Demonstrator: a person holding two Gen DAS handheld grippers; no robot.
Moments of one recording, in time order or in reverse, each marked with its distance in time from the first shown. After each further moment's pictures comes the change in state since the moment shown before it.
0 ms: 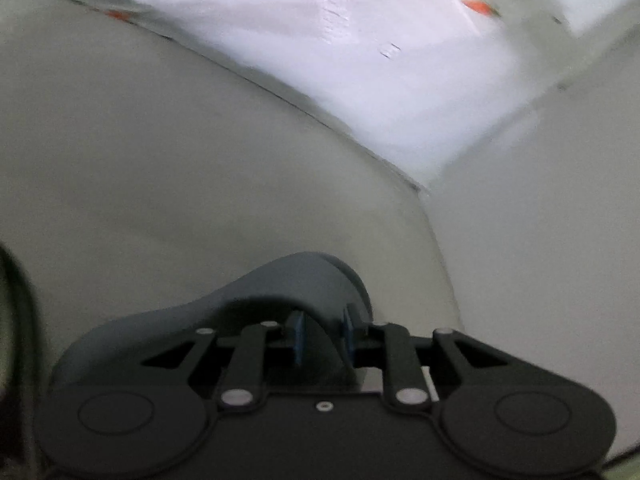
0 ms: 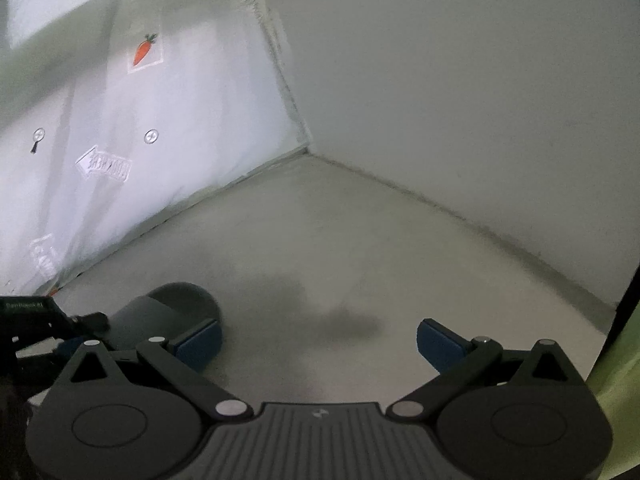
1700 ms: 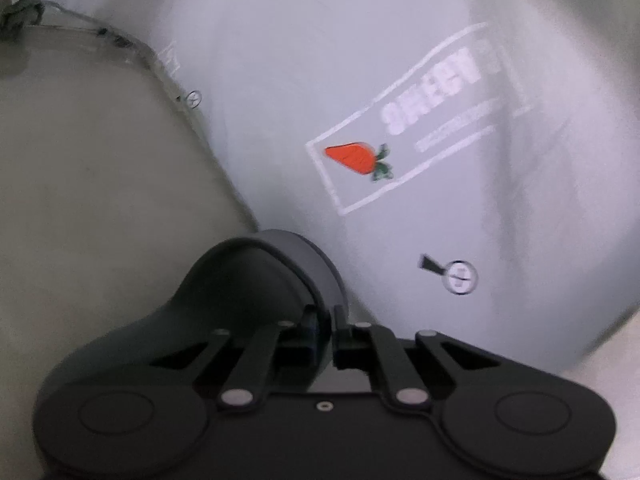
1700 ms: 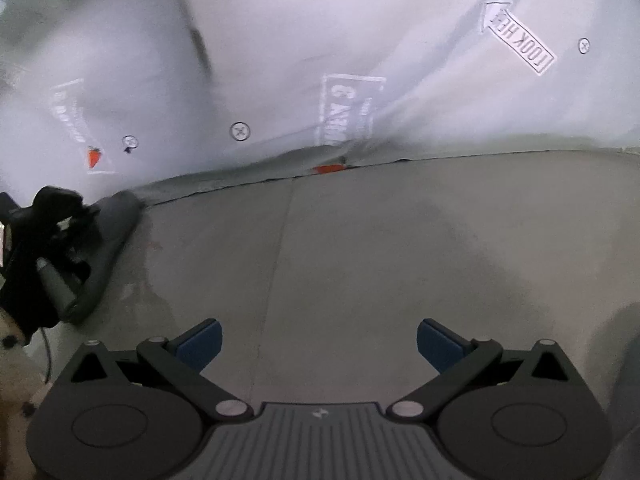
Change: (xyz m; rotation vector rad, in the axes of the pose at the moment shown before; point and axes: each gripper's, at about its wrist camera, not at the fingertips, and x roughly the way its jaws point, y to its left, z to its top) left arm -0.154 0.423 0.336 -0.326 -0.709 0.424; right arm 0.128 0.465 -0.071 -0.387 0.268 0.407
